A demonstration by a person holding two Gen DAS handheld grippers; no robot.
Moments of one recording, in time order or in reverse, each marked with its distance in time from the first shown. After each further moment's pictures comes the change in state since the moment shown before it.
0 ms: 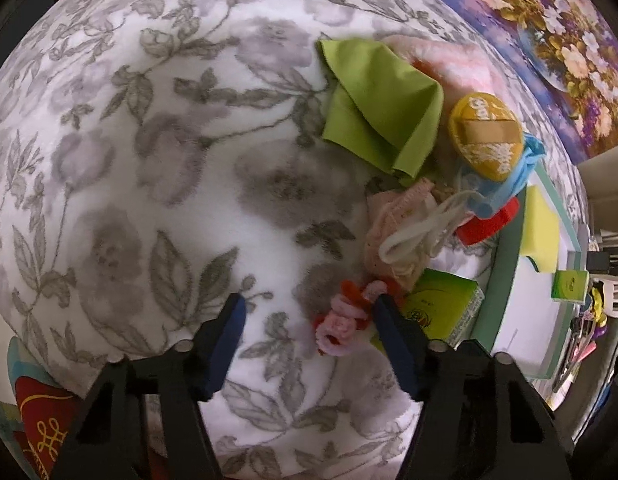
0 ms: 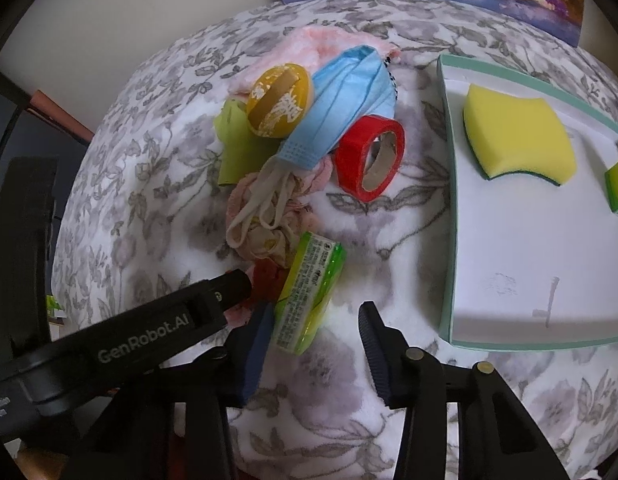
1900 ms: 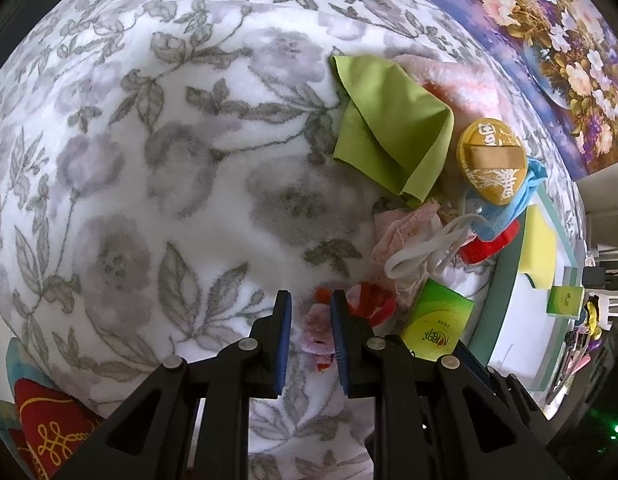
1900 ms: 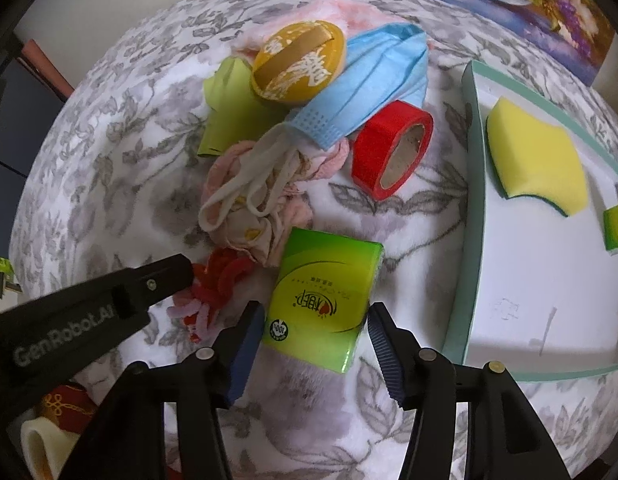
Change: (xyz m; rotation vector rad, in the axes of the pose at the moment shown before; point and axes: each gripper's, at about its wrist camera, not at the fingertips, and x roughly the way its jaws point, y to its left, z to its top) left arm 0.008 -0.002 0.007 -0.024 -0.027 -0.029; right arm 0.042 0.030 0.008 -0.136 0.038 -0.163
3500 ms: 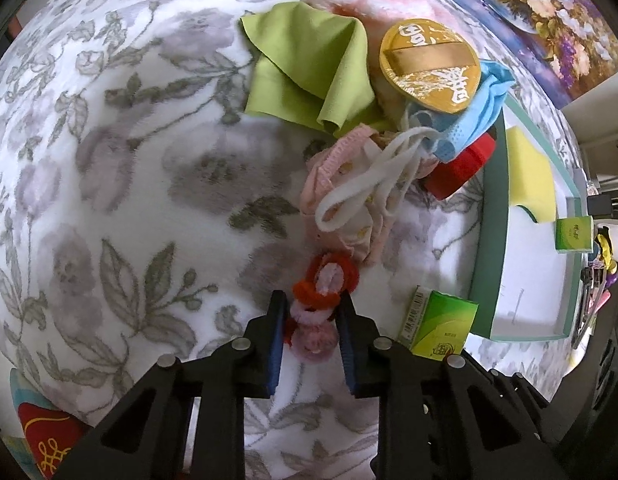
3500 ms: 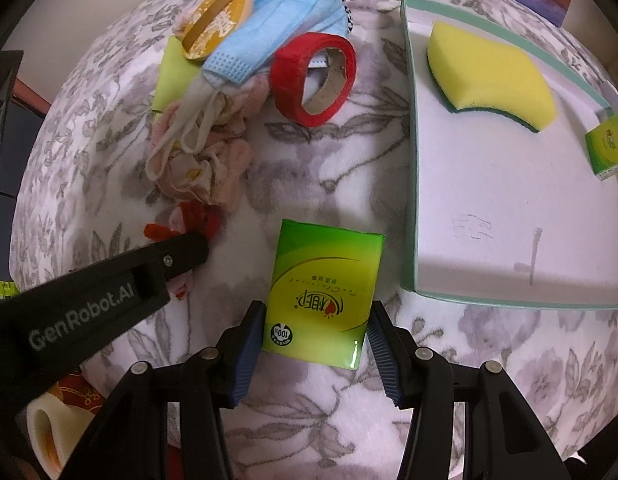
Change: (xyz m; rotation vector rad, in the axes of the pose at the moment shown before) left arm 0.012 -0.029 -0.019 0.191 0.074 0.008; right arm -0.011 -0.054 -0.054 0.118 0.083 0.021
